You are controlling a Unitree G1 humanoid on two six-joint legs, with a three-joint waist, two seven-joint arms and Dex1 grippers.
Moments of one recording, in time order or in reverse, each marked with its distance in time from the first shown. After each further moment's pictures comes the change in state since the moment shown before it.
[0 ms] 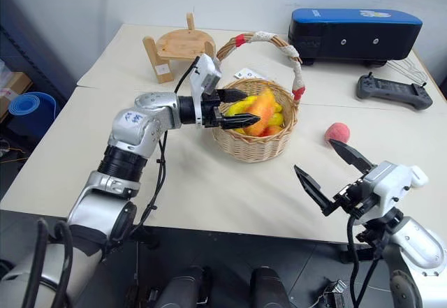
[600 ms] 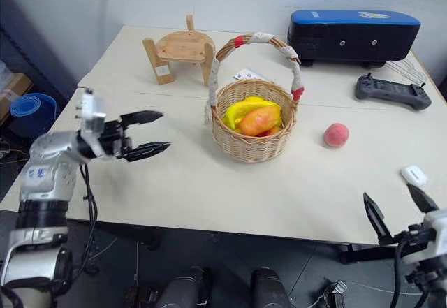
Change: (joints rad) left arm 0.474 0.347 0.328 -0.097 -0.153 -0.203 -0.286; right arm 0.246 0.172 -0.226 0.234 -0.116 -0.142 -0.057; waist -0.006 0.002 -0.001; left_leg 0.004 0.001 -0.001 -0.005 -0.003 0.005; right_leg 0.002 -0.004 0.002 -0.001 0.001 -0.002
